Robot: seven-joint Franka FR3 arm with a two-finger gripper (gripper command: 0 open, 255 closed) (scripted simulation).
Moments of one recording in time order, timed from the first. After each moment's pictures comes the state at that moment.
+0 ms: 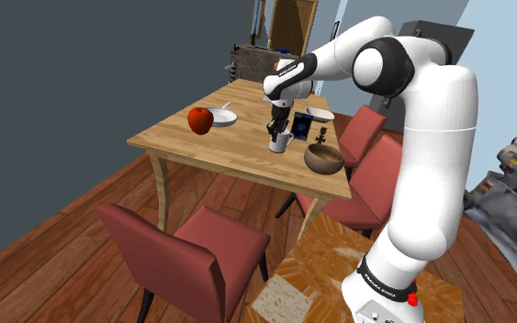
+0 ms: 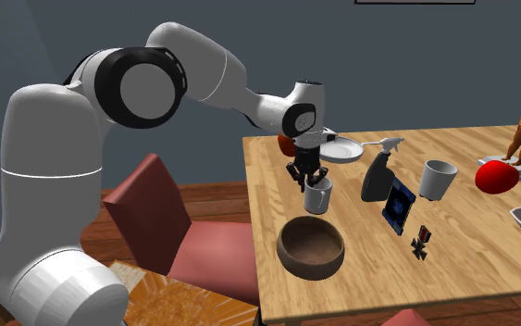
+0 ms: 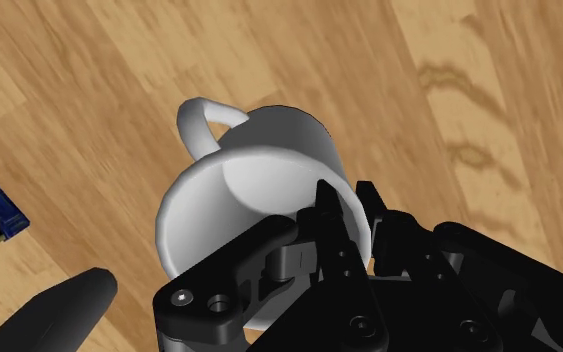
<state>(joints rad) -0.16 0.36 -0.36 -1.80 0.08 2.16 -0.43</state>
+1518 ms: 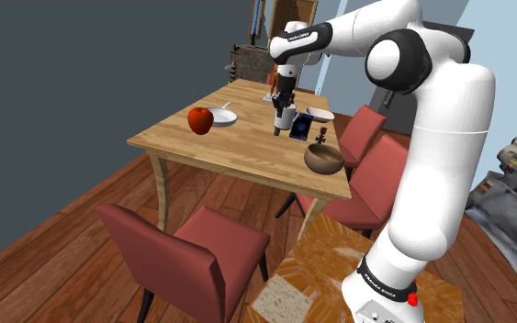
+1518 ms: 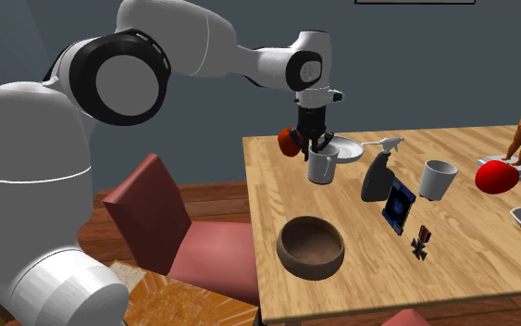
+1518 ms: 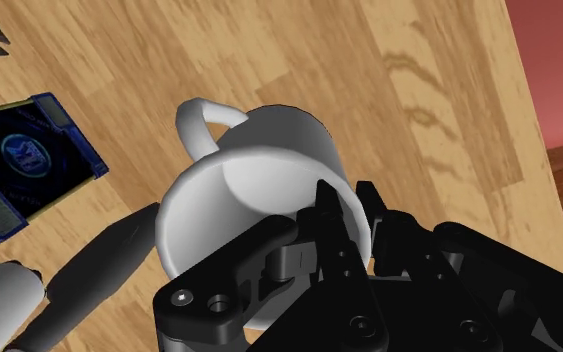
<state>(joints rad) -0.16 0.28 -0.37 -1.61 0.04 1.89 -0.42</state>
